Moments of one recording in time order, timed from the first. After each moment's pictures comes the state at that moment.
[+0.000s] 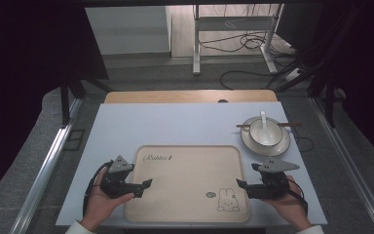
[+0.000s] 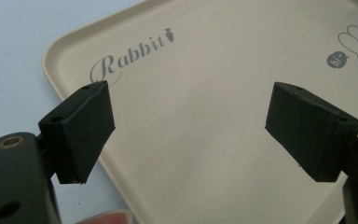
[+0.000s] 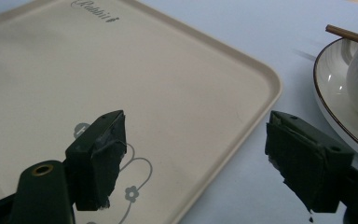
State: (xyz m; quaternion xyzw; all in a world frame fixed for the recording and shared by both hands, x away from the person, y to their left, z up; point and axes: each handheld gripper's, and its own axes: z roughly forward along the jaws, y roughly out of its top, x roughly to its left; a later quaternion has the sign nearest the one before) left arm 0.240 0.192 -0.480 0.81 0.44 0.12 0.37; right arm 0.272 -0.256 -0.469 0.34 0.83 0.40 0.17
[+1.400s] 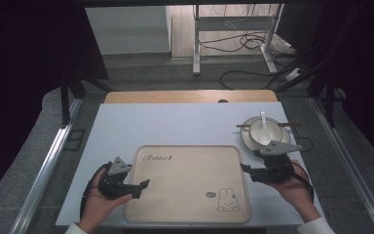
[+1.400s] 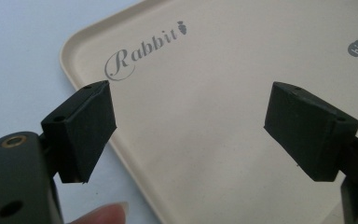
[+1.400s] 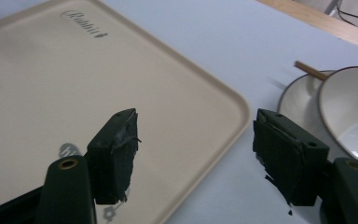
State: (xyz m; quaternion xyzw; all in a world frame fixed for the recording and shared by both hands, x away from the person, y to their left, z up) left arm 0.237 0.195 -0.482 0.82 0.44 0.15 0.35; right arm 0.299 -0.257 -0.425 0.33 0.84 0.38 0.19
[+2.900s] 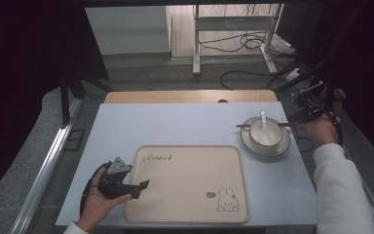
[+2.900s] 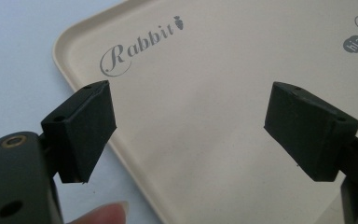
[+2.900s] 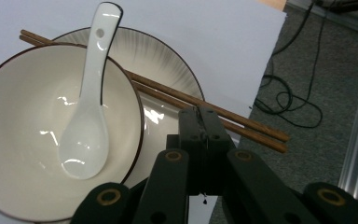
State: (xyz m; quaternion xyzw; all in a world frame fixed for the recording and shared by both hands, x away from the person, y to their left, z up) left arm 0.240 0.199 -0.485 0.82 0.43 0.13 0.35; right arm 0.489 -0.371 -0.402 0.49 0.83 0.19 0.17
